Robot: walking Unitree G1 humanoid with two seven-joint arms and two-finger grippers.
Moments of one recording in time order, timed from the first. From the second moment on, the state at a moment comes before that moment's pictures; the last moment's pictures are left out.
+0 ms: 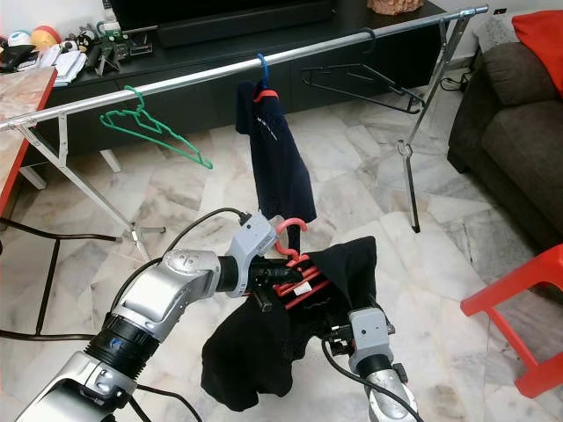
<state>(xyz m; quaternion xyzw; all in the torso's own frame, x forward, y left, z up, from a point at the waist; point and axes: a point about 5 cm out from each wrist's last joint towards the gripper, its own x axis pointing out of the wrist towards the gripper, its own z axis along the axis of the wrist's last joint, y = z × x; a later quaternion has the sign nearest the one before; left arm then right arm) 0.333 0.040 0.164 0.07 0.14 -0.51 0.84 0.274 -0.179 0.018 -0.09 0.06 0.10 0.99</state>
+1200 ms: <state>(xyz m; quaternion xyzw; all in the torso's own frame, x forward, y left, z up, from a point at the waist) 0.320 0.034 0.184 0.09 0.11 -0.55 0.82 0.277 -0.181 0.020 -0.11 0.06 0.08 0.99</state>
